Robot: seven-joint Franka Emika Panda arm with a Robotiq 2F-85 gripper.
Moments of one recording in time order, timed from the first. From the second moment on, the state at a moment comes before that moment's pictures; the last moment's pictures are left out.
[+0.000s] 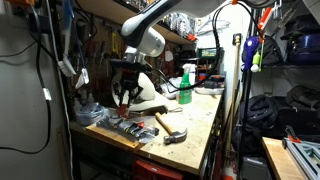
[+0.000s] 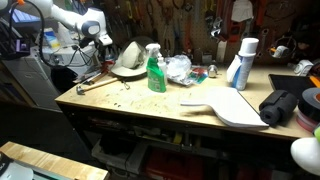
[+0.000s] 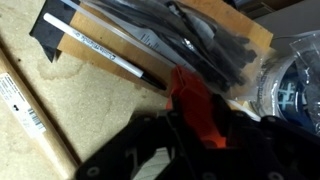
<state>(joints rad) 0.04 0.54 -0.01 -1.57 0.35 2.19 0.98</state>
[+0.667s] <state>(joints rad) 0.04 0.29 0.00 -1.78 0.32 2.14 0.90</state>
